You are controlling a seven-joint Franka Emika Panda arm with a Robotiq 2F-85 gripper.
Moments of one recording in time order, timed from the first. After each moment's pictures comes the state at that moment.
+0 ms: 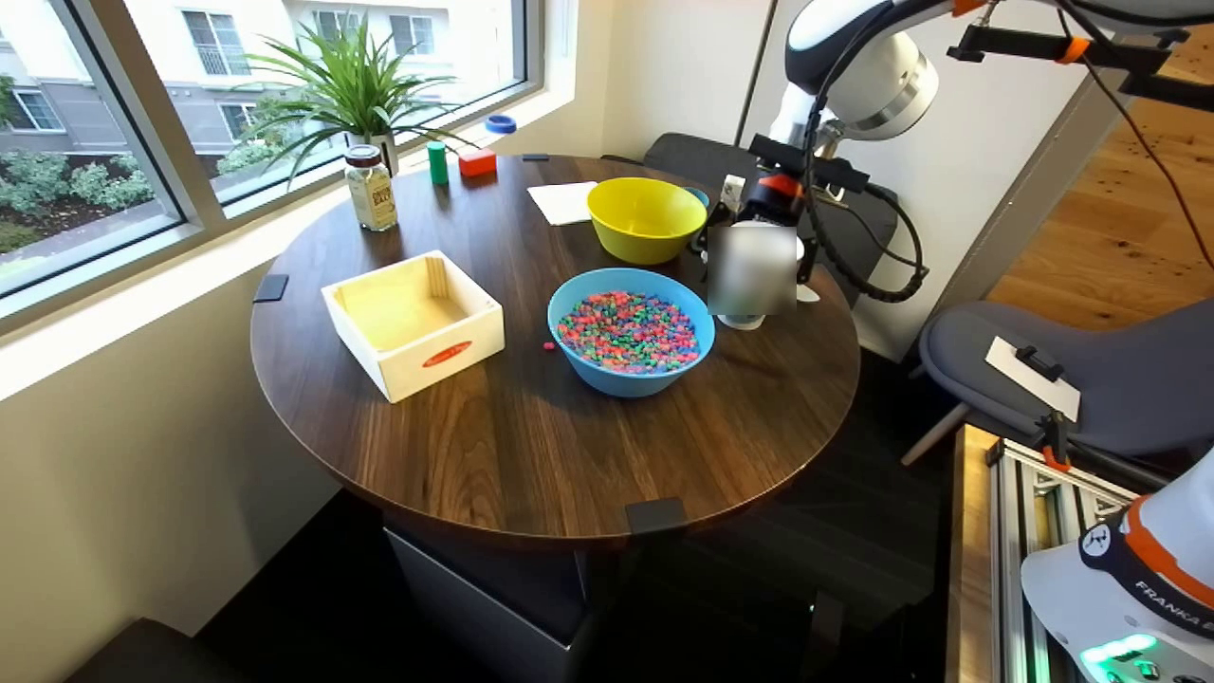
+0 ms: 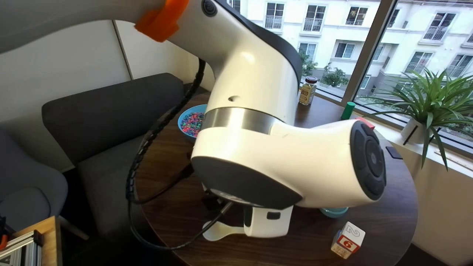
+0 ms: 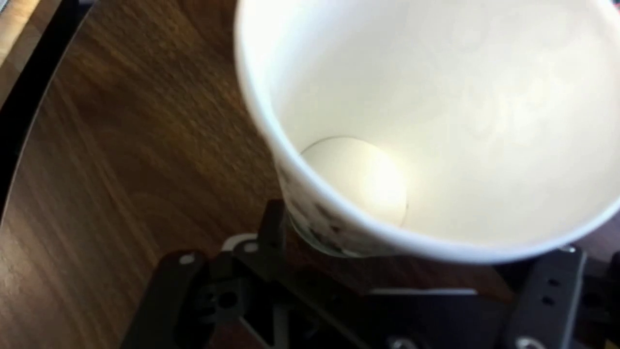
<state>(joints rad) -0.18 0.18 -0.18 -2.07 0.69 1.85 0.63</state>
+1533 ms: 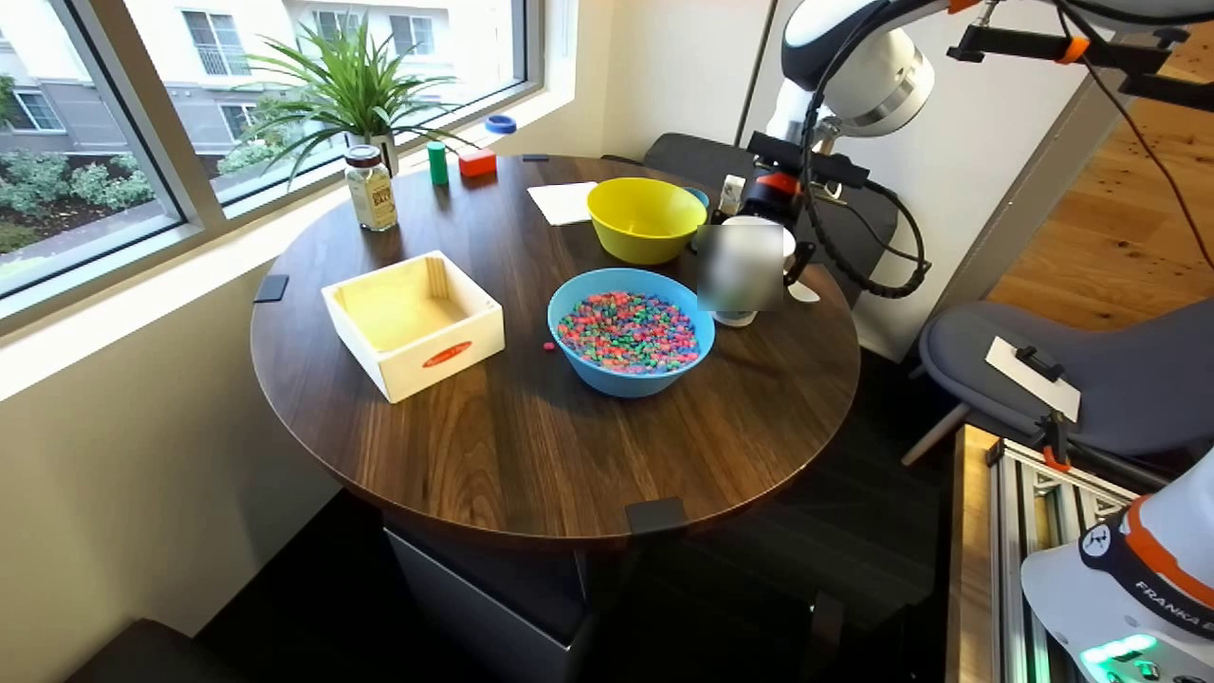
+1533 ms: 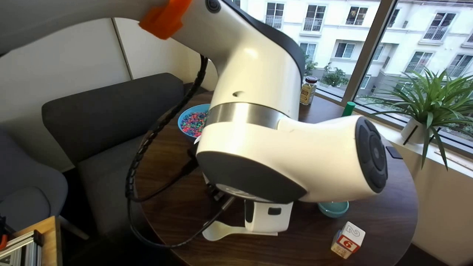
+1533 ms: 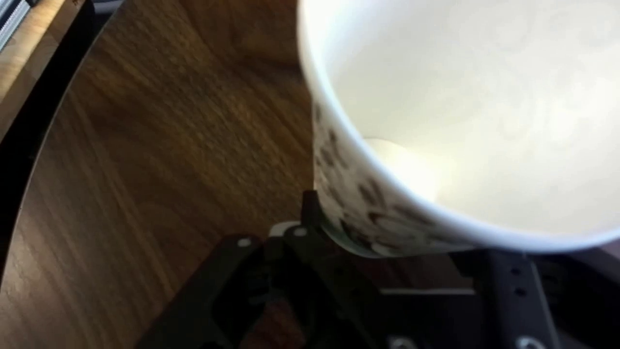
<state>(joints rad) -0.17 0.19 -0.18 -2.05 0.68 1.81 0.63</state>
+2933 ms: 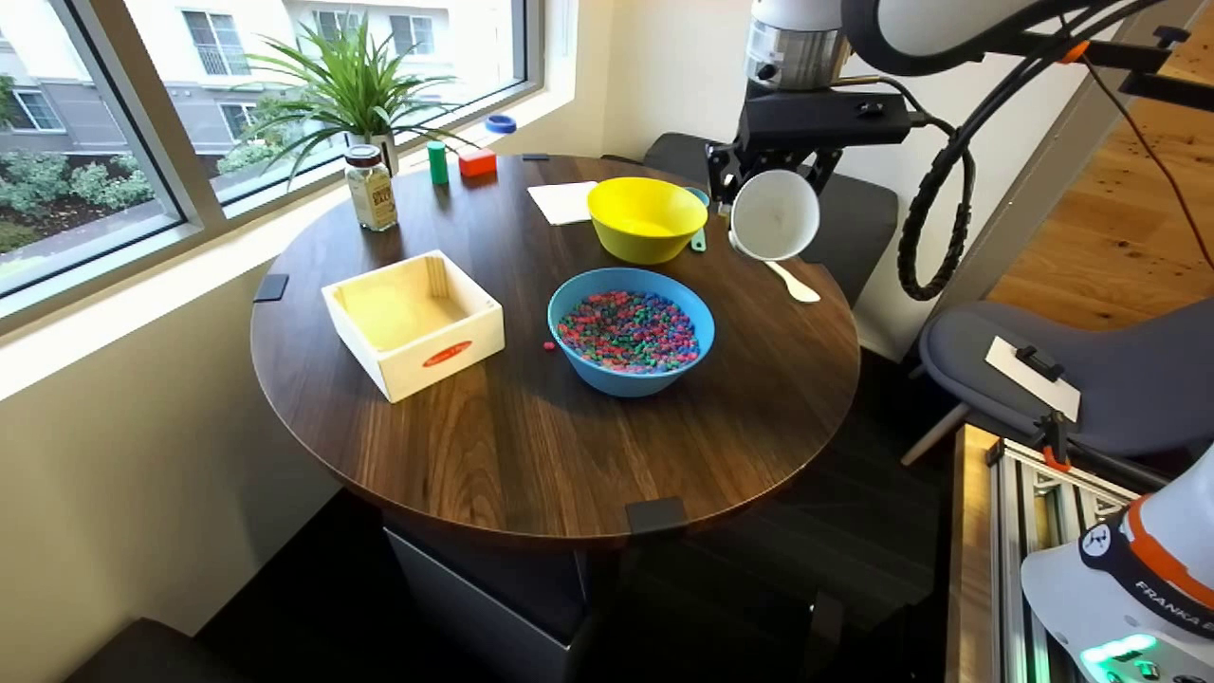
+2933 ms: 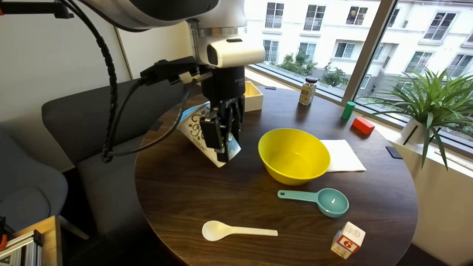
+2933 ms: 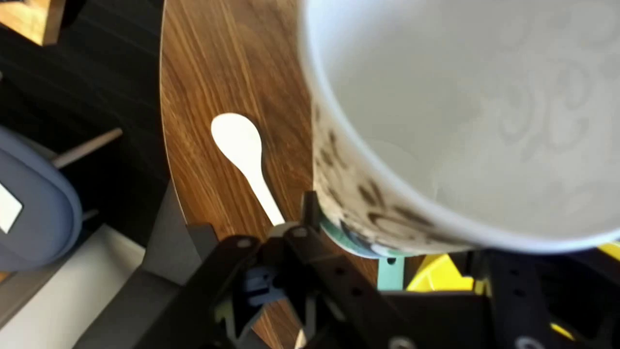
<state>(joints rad) -0.02 -0.07 0.03 -2.04 -0.25 1.94 1.08</state>
